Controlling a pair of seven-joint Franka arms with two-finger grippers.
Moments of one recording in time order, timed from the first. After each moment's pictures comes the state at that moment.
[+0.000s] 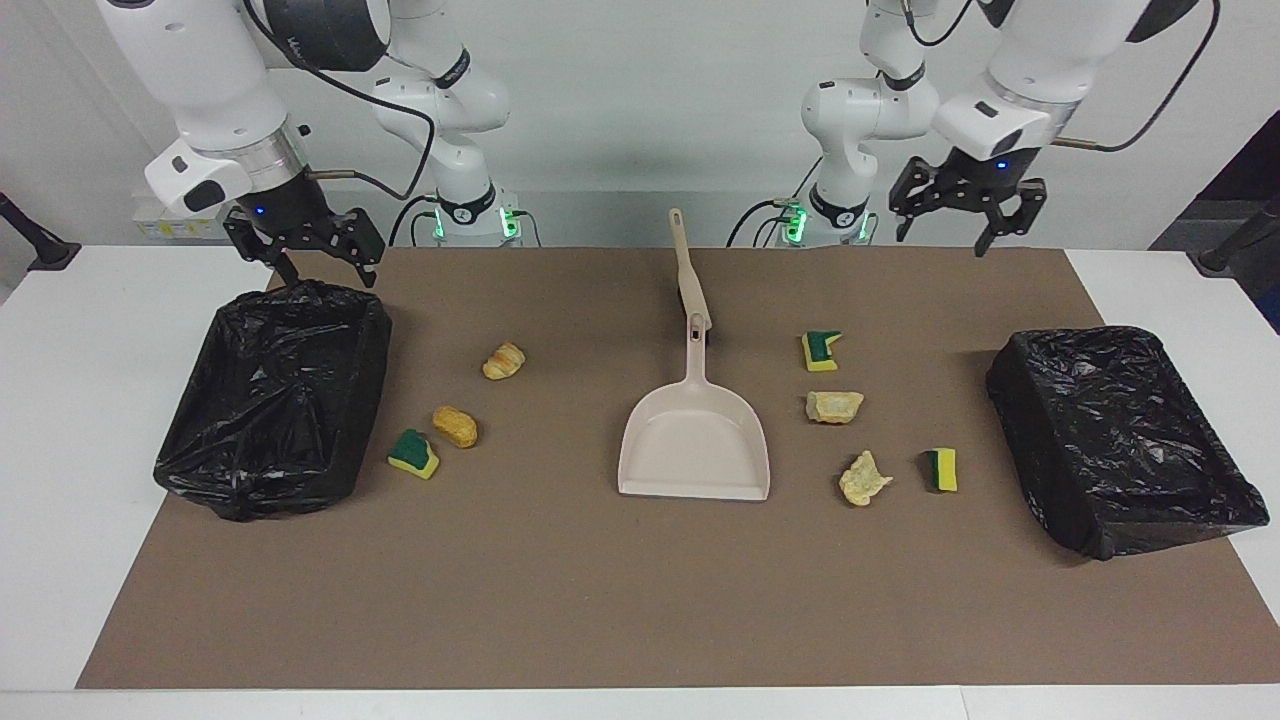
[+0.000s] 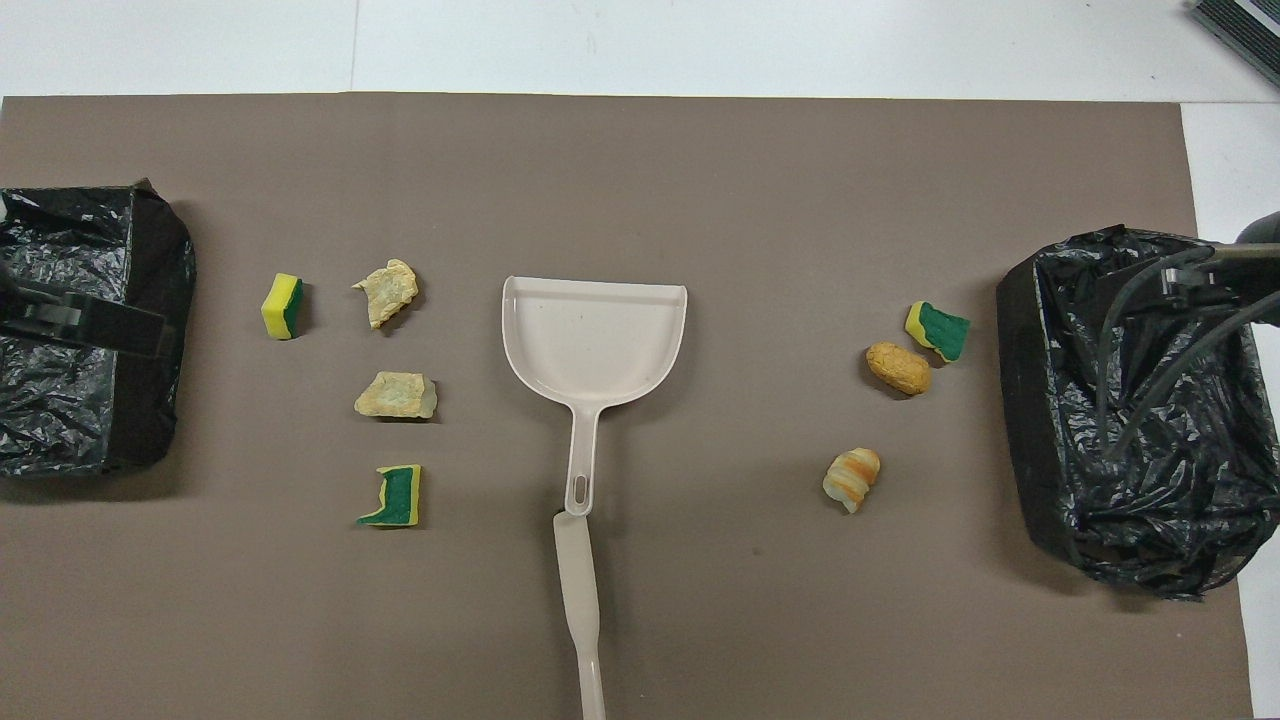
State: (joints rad) left arm -0.10 -0.10 -0.21 -1.65 -0.05 1.52 0.00; right arm 0.08 0.06 -0.09 -1.49 0.01 1.53 0.03
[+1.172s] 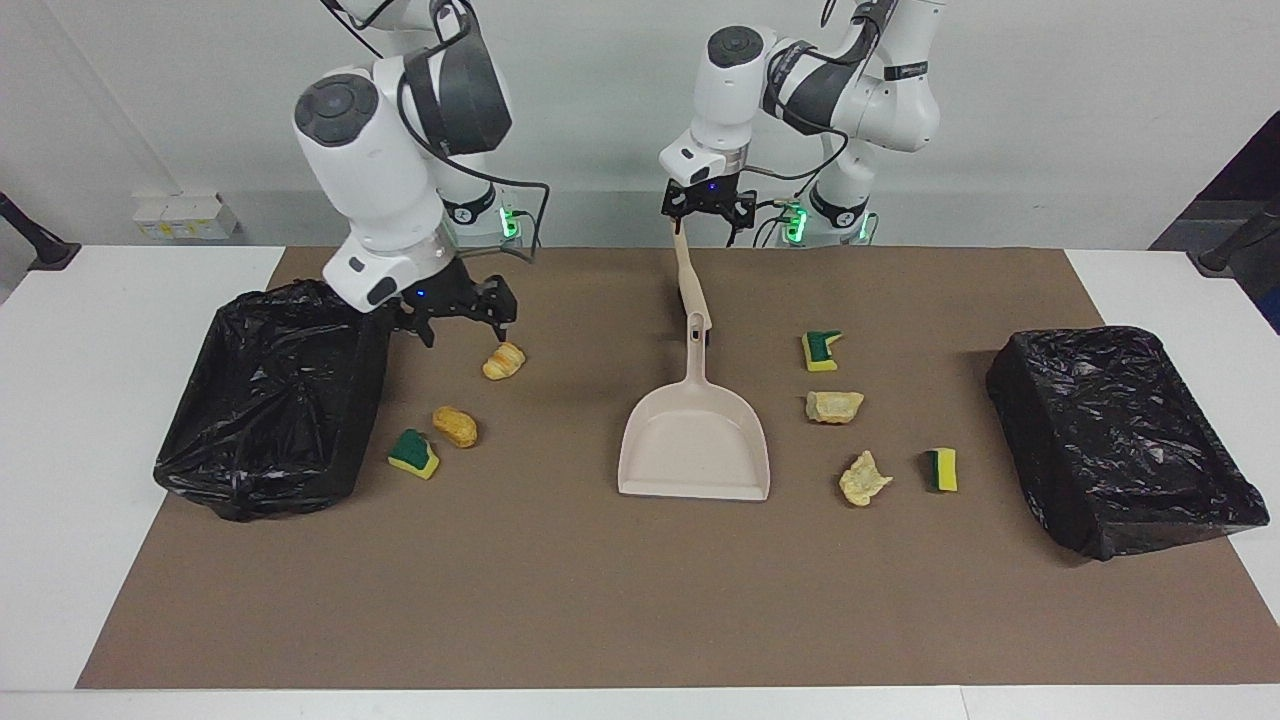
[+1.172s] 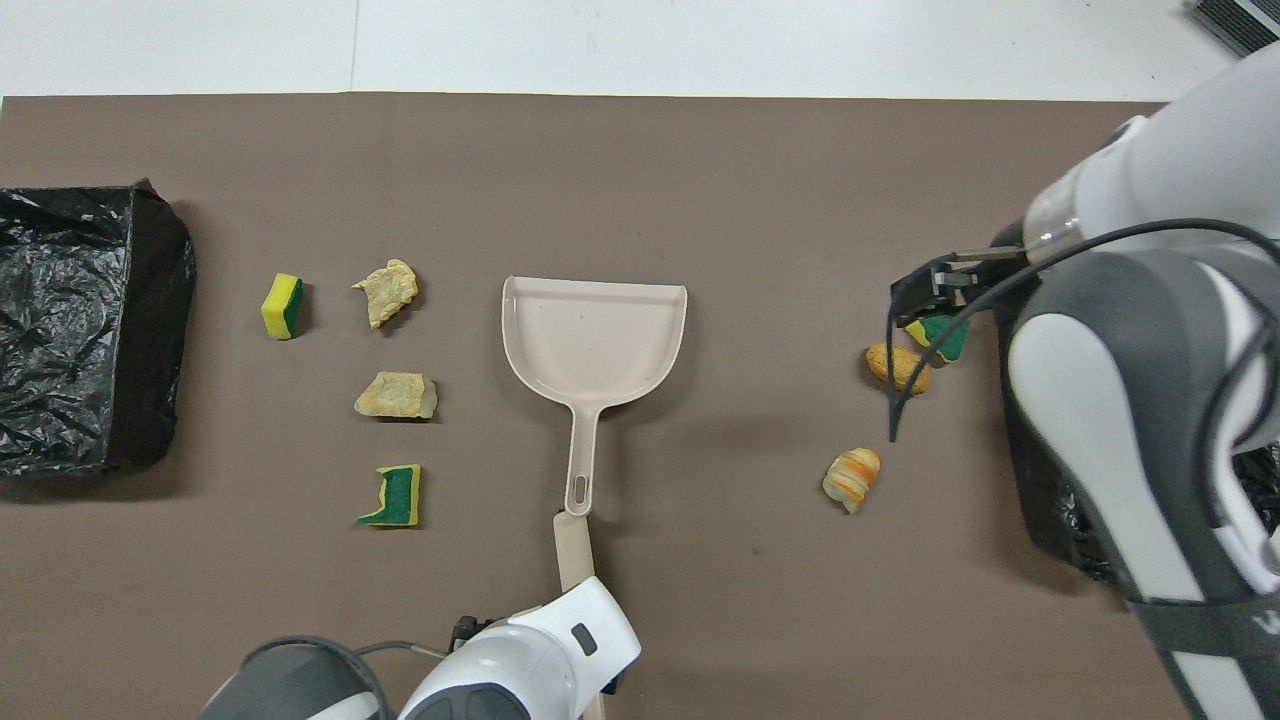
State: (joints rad) left arm -0.68 -0.31 -0.25 -2.41 -0.15 2.09 -0.56; right arm 0.30 0.21 -0.07 -1.55 0.11 1.71 0.22
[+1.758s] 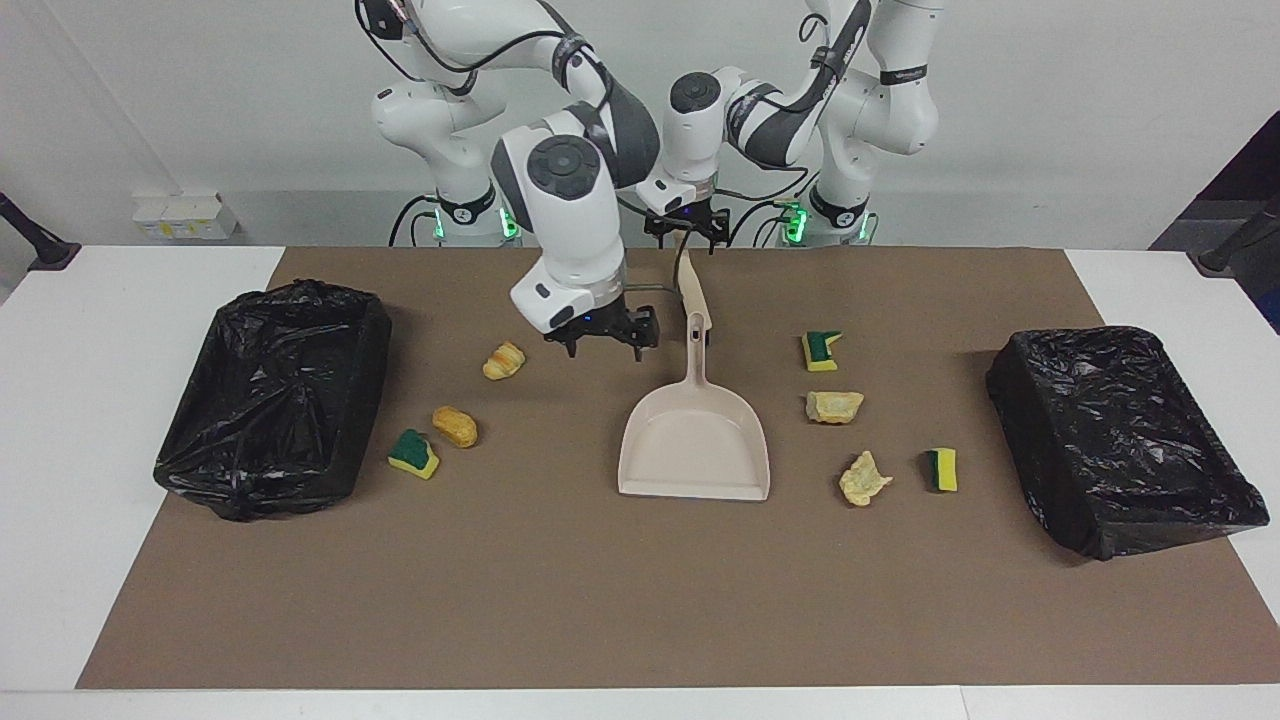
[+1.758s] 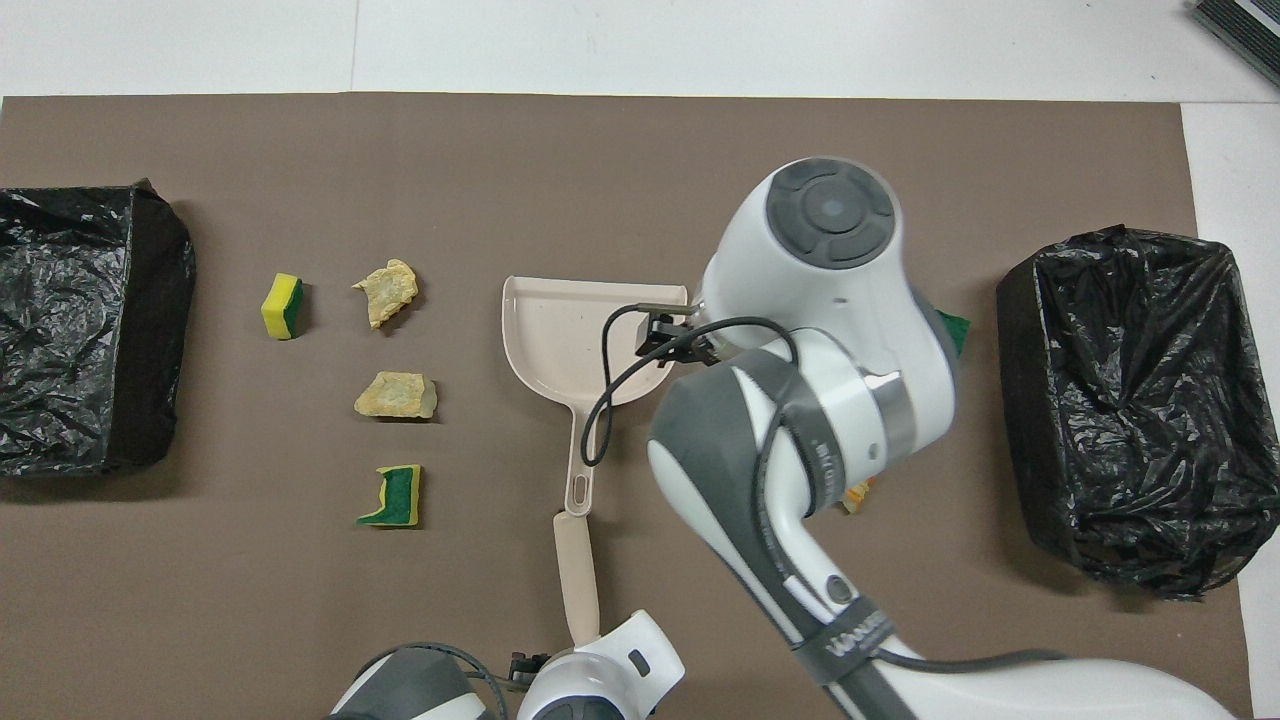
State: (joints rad) left arm -0.79 -0.20 -0.25 -2.48 -0.15 2.18 -0.70; right arm 0.58 0.35 -0.07 -1.55 0.13 1.83 0.65
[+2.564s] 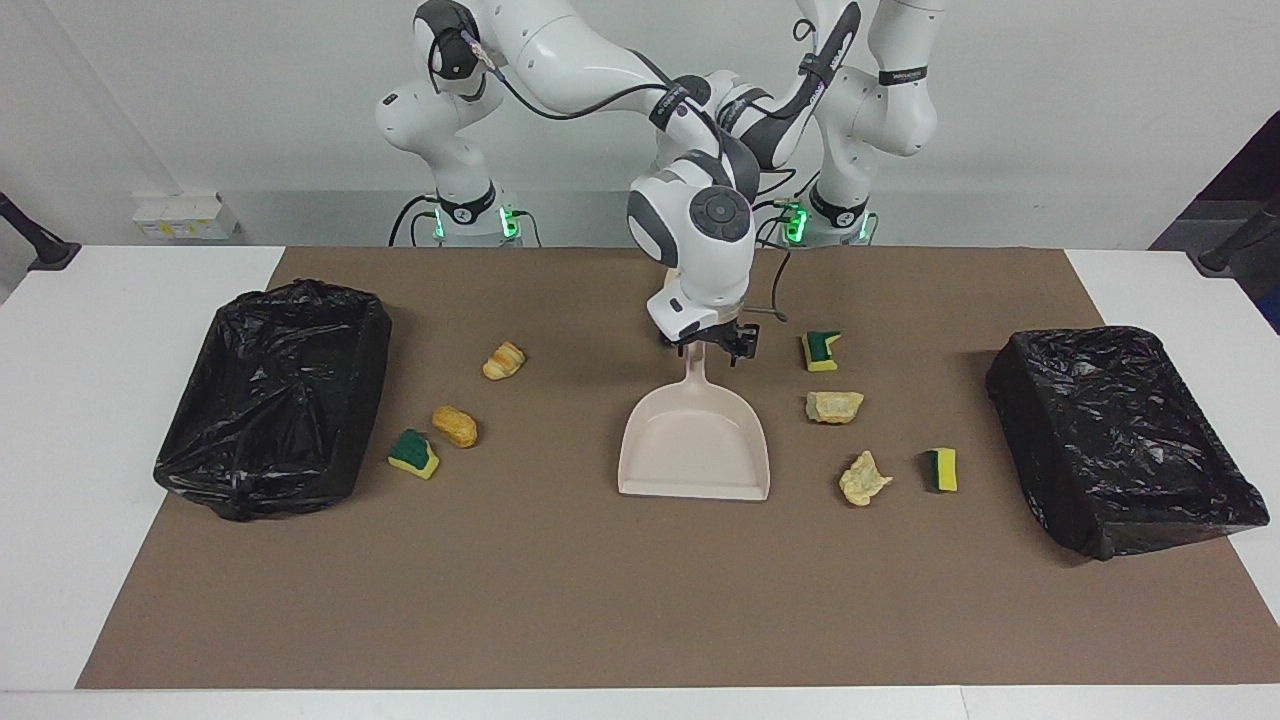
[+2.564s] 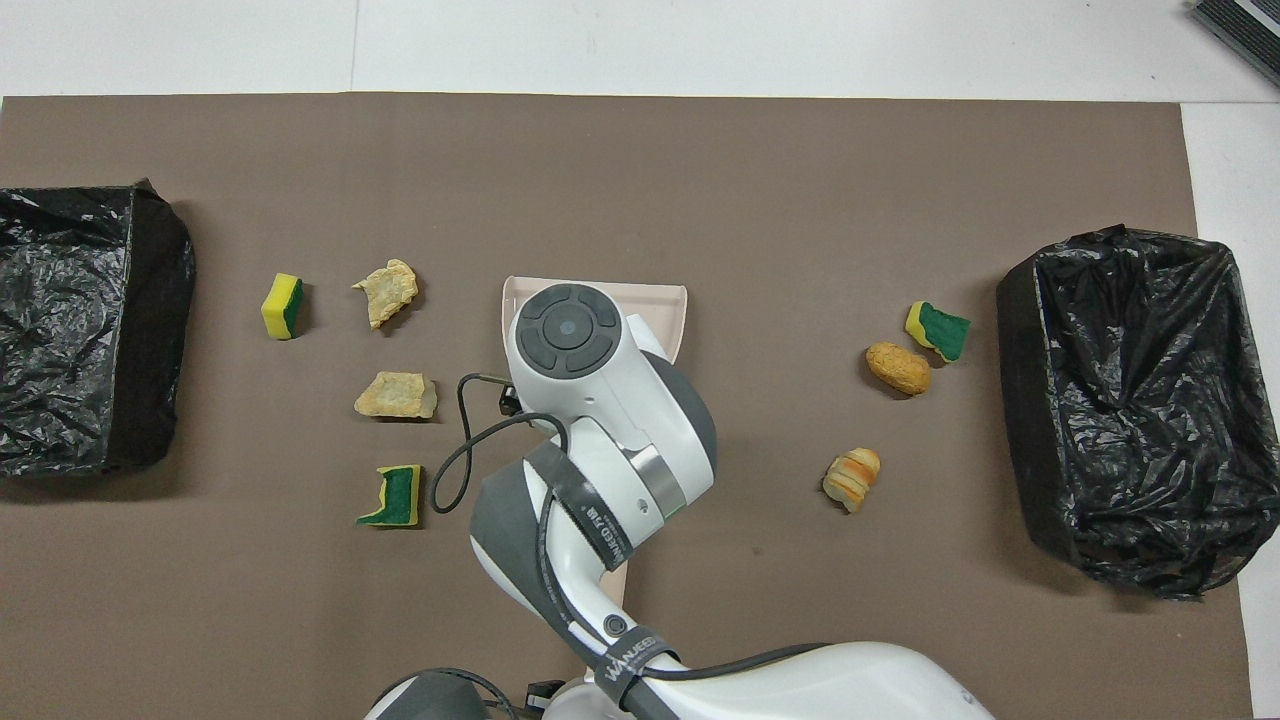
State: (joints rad) left arm -0.84 -0.20 -0.24 -2.51 -0.18 2.22 -0.74; right arm 0.77 0.52 -0.07 -1.50 0.18 1.94 0.91
